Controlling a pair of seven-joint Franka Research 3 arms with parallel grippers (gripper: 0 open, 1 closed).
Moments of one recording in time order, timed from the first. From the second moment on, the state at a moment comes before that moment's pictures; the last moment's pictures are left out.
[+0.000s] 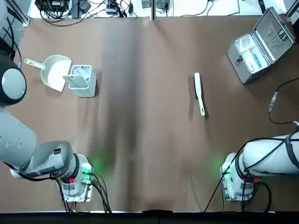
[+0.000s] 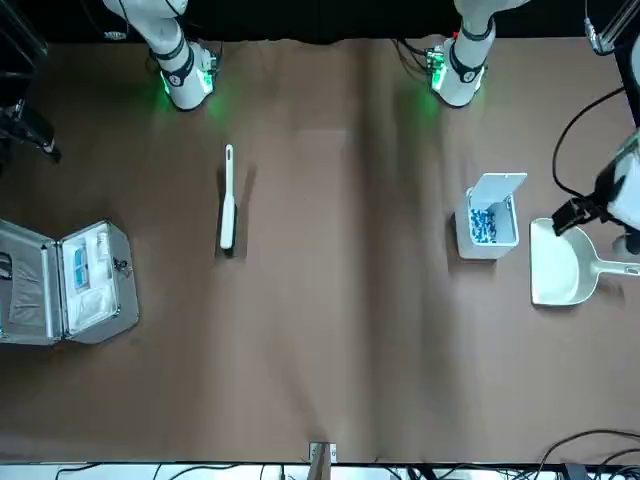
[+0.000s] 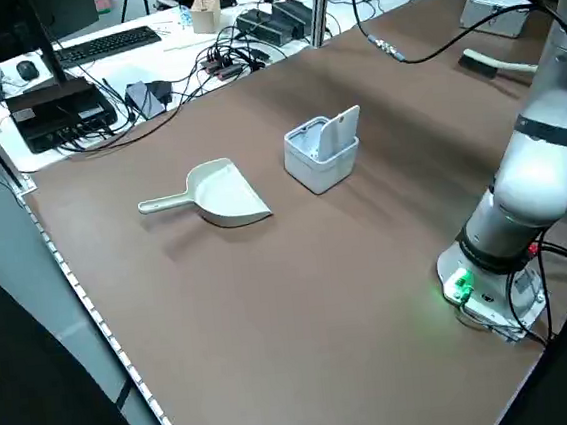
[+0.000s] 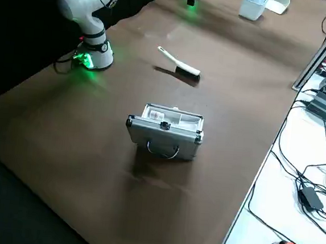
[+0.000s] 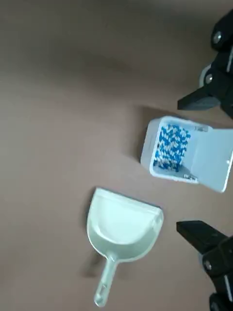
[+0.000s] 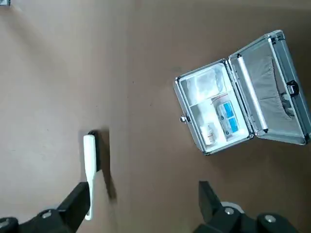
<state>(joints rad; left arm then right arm) 0.17 0.15 -0.25 -1.49 0.15 1.65 -0.24 -0.06 -0.03 0.05 -1.46 0.00 1.49 -0.01</state>
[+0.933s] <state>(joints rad) 0.06 0.05 -0.09 -1.49 0.02 1.62 -0.08 -0.07 -0.03 0.05 -1.46 0.00 1.48 -0.01</state>
